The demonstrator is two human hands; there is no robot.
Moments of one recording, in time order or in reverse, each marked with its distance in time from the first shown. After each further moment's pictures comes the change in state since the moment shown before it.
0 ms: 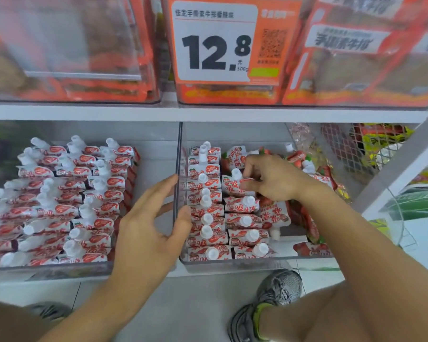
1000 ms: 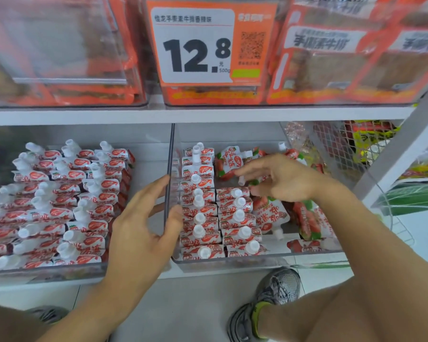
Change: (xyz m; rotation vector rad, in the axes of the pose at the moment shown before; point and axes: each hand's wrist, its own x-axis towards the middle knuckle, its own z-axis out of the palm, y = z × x) left_hand 0.000 0.002 0.002 0.007 0.021 0.031; right_hand -0.027 0.009 -0.020 0.312 -0.165 0.073
